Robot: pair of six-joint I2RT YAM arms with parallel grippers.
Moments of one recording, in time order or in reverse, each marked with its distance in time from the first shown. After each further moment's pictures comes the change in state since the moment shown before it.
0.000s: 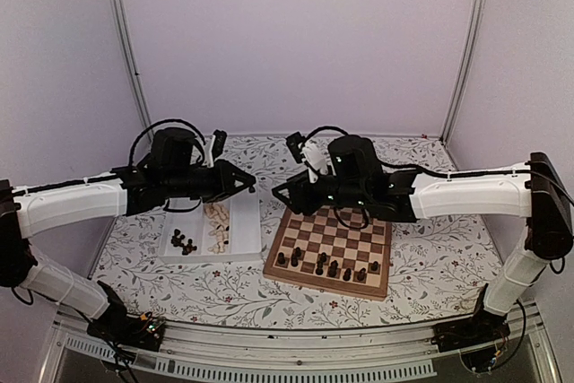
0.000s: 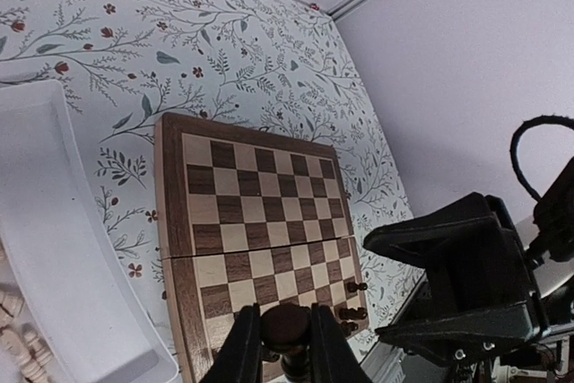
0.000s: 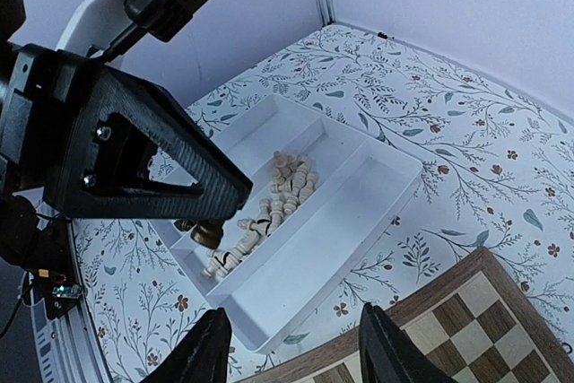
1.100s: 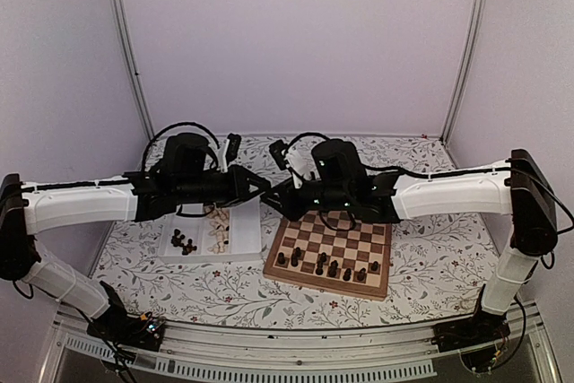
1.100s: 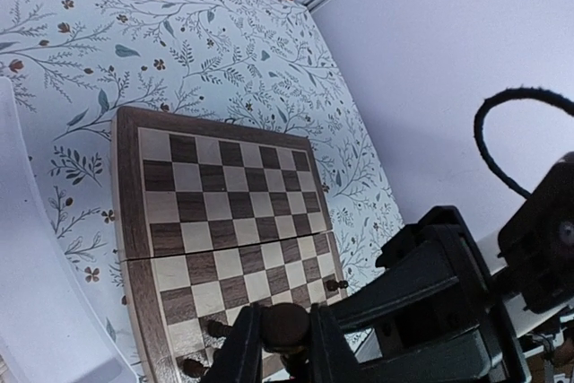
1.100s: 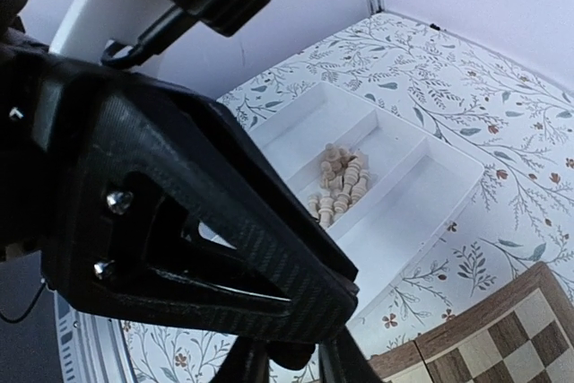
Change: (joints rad) left arm -0.104 0.054 0.000 0.097 -0.031 -0.037; right arm 0.018 0.106 0.077 0.024 -0.112 0.017
